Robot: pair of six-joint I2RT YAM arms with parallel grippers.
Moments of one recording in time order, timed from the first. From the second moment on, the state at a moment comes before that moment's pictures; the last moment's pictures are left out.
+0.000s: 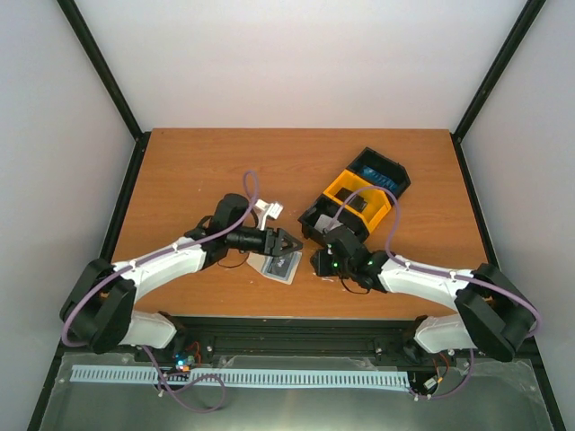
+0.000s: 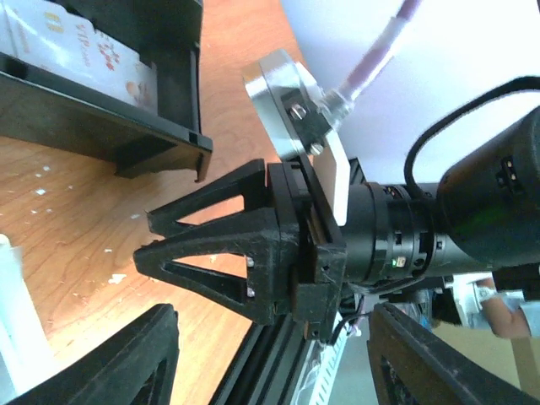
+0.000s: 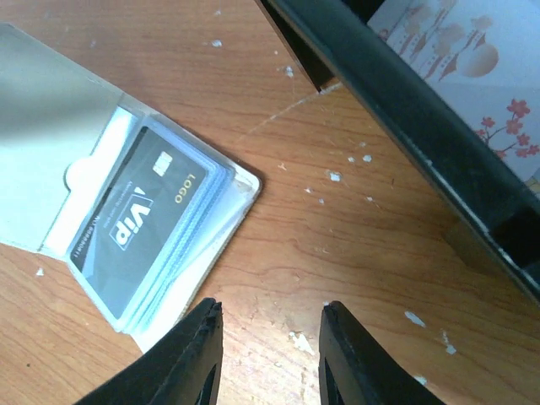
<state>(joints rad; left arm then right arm) -0.62 1.37 0.71 0.07 0.81 -0.64 0.80 1.33 0.58 -0.11 -0.02 0.67</state>
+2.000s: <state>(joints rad) -0.34 1.18 0.31 0.09 0.29 -0.80 0.79 1.61 0.68 0.02 -0.21 0.65</state>
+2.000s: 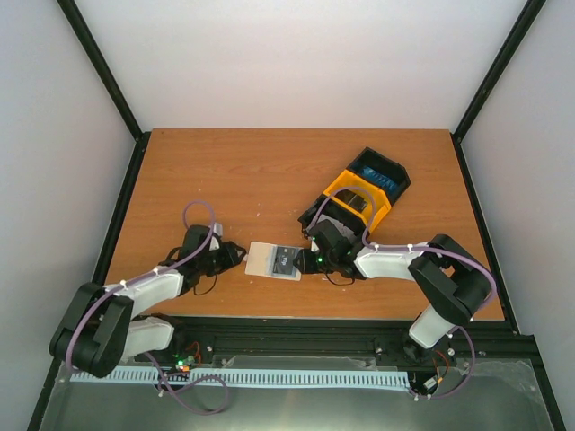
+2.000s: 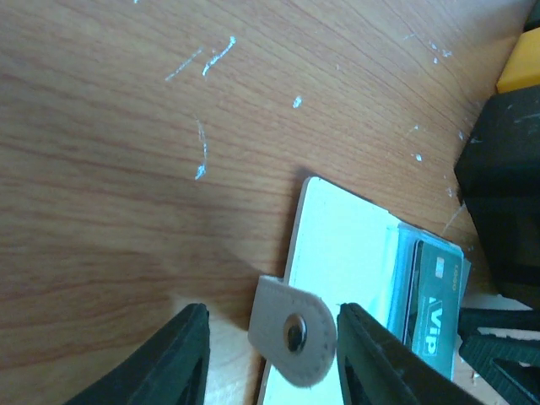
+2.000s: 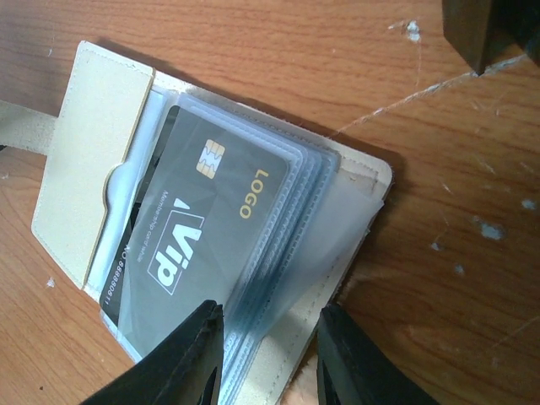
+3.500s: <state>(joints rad) -0.47 1.60 0.49 0.51 0.81 -0.67 0.77 1.69 0.70 0.17 -0.26 0.63</state>
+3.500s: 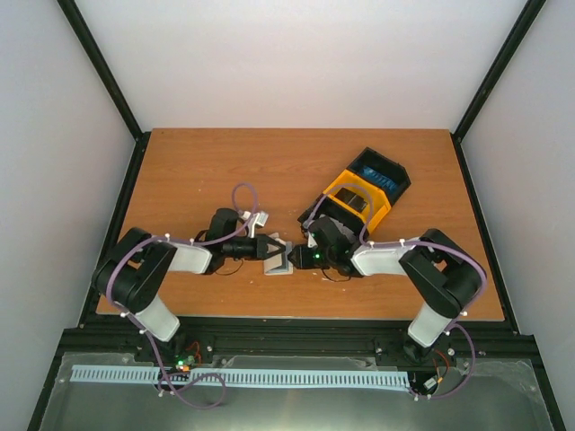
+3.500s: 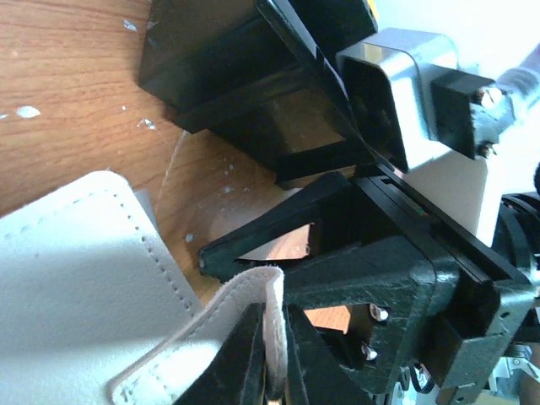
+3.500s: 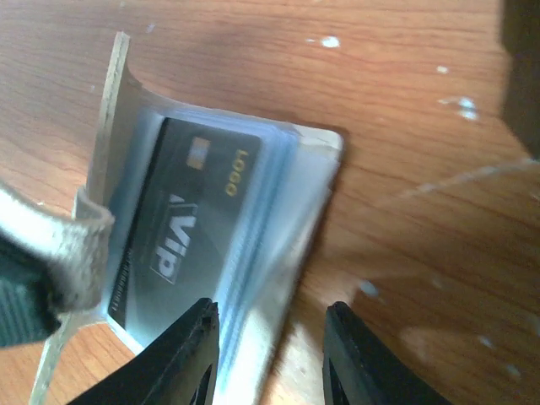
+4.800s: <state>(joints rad) -0.50 1.72 0.62 0.42 0.72 -0.61 0.77 1.65 0.71 0.09 -0.36 0.52</state>
